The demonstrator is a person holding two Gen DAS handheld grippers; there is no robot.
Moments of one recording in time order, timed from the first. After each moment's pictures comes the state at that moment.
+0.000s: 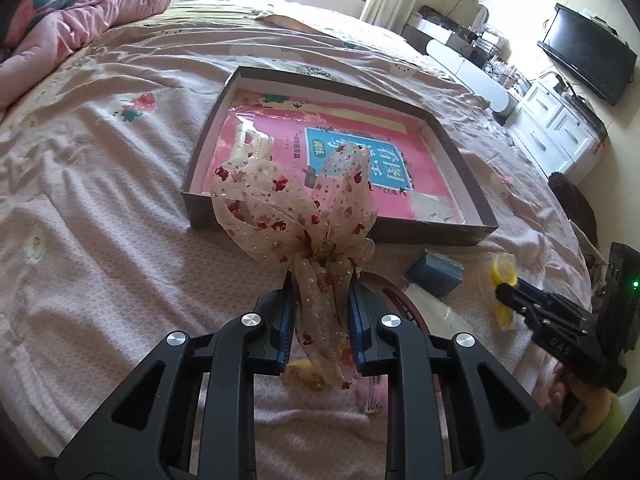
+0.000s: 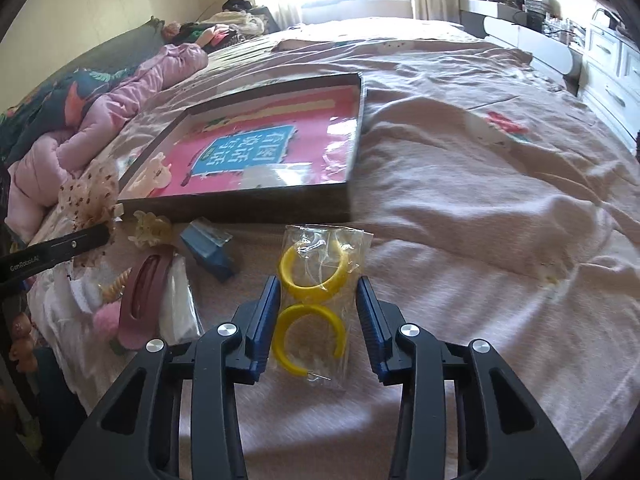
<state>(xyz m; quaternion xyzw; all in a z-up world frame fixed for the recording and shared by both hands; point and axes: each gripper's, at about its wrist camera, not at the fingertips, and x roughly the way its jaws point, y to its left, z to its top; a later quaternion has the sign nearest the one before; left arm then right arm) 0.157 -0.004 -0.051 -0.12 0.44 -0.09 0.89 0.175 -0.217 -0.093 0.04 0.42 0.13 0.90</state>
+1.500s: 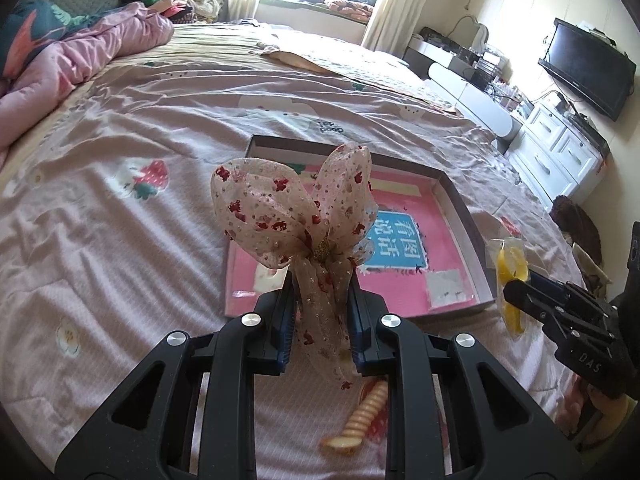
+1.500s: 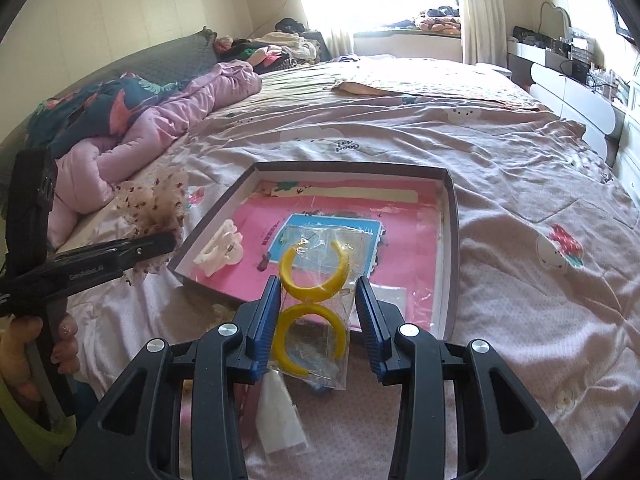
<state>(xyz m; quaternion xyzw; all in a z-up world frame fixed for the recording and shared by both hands) 0.207 0.019 -0.011 -0.10 0.40 -0.08 0.91 0.224 -0.149 -0.021 0.02 0.36 0.20 0.91</state>
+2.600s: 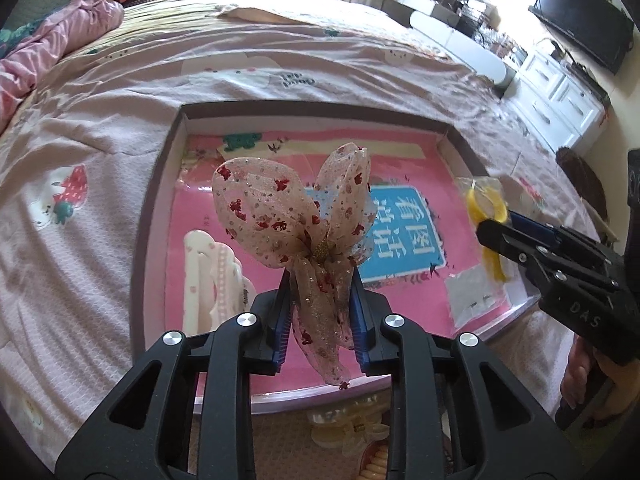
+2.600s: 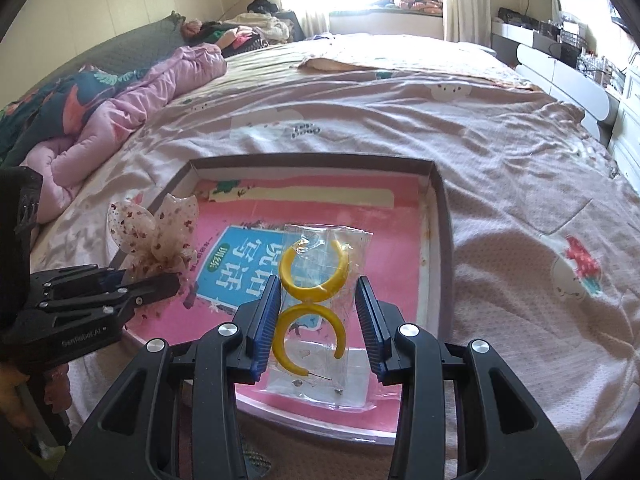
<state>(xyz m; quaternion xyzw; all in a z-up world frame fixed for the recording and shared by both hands) 0.278 -0.019 -0.061 -0.05 0.47 -0.13 0.87 0.310 -0.150 -0.063 0.01 0.41 0.16 0.90</state>
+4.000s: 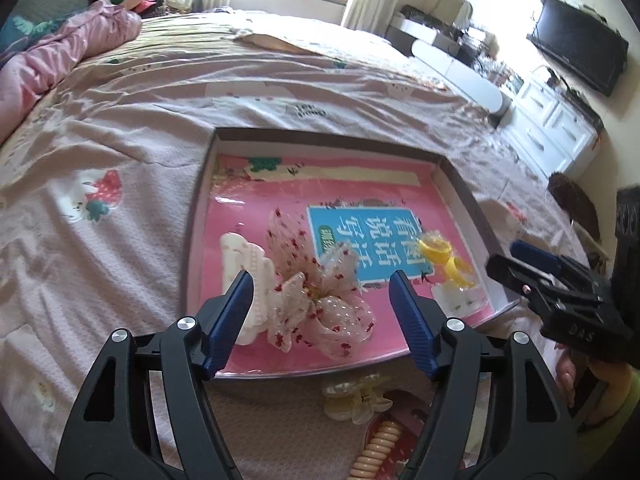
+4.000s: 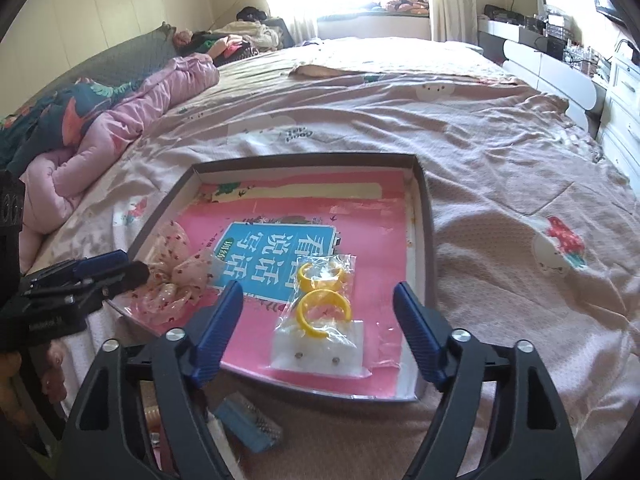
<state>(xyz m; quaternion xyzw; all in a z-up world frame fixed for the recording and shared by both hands) 0.249 0.010 -0.031 -0.09 0.42 -0.12 0.89 0.281 -0.161 -0.048 0.03 0.39 0.14 0.91</state>
